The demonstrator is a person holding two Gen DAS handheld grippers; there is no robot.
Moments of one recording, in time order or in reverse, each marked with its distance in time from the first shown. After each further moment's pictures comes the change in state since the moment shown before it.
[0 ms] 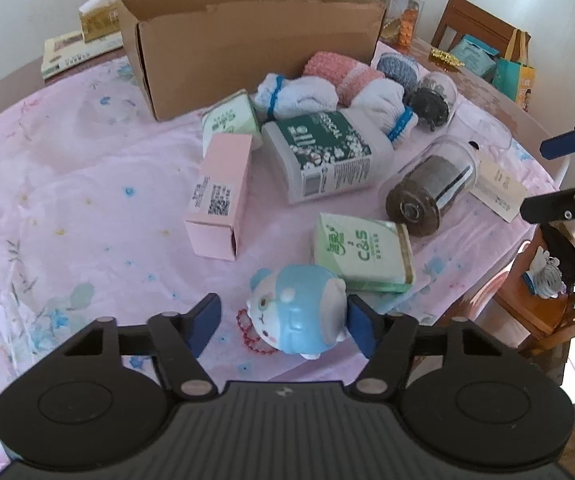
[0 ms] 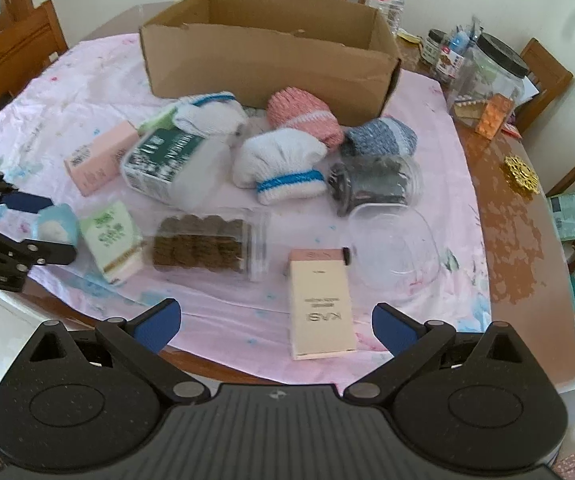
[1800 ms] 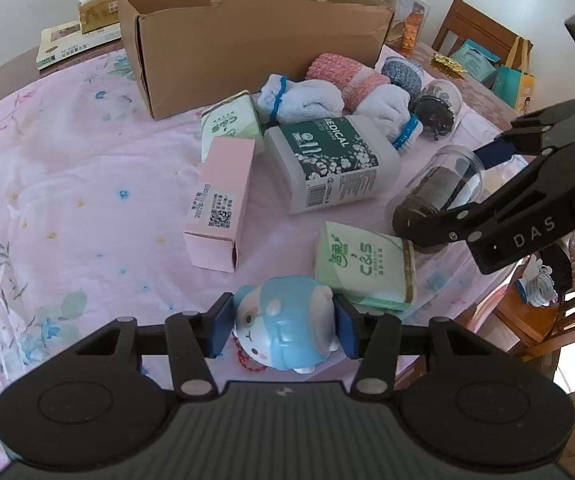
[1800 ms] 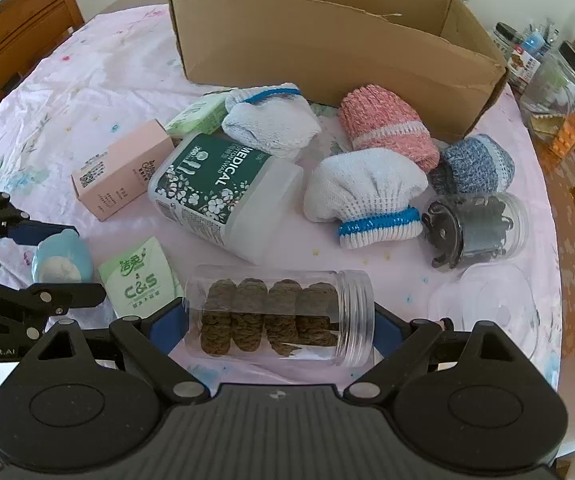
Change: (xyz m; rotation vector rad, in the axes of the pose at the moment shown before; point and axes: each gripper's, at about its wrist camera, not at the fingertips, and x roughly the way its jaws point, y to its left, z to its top) left arm 0.004 0.007 0.010 -0.022 0.005 -0.027; right arm 0.060 0.047 0.051 -0.053 0.089 0.081
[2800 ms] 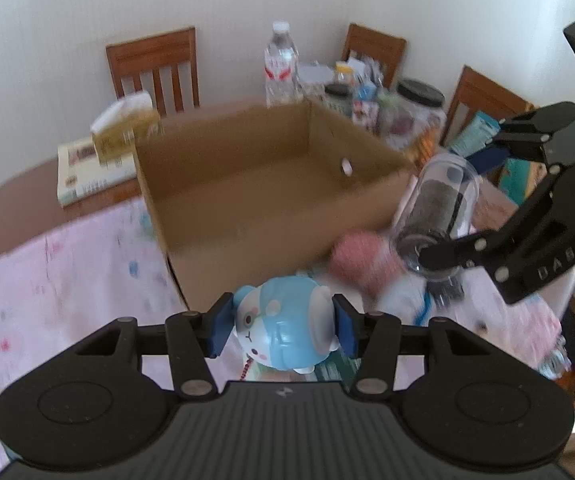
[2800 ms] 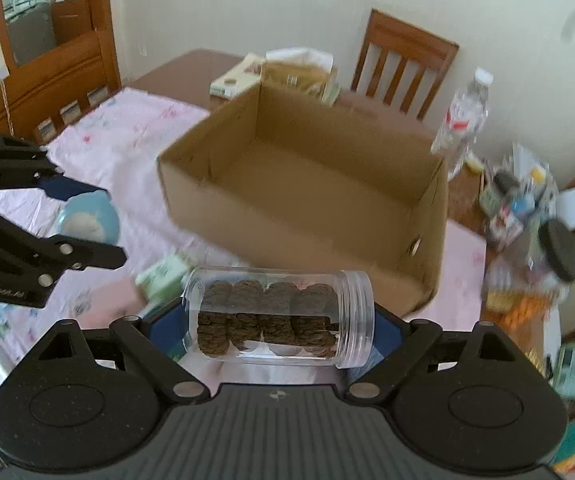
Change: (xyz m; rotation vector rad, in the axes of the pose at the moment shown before) left arm -0.045 0.006 0.144 0.032 -0.196 0.082; right arm -0.076 -0.056 0.115 -0.223 -0.203 0.016
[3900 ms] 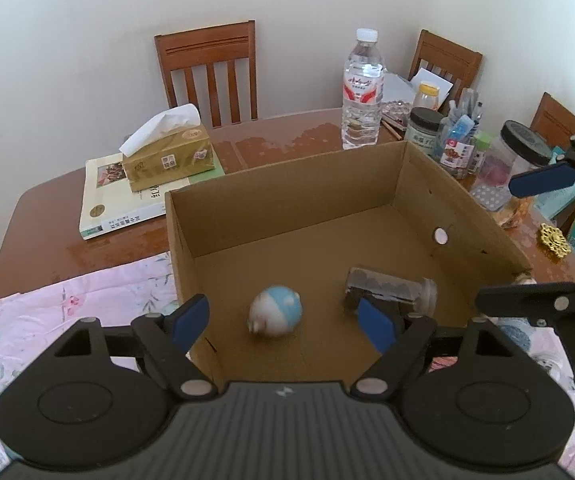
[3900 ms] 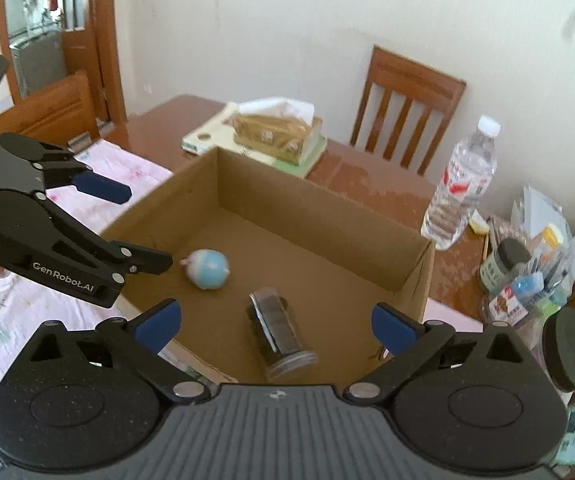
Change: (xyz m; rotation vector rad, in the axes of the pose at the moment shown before) left arm 0.079 0.041 0.078 -0.102 0.027 0.143; right arm 0.047 -0.066 0.057 -0.028 -0.126 0.045
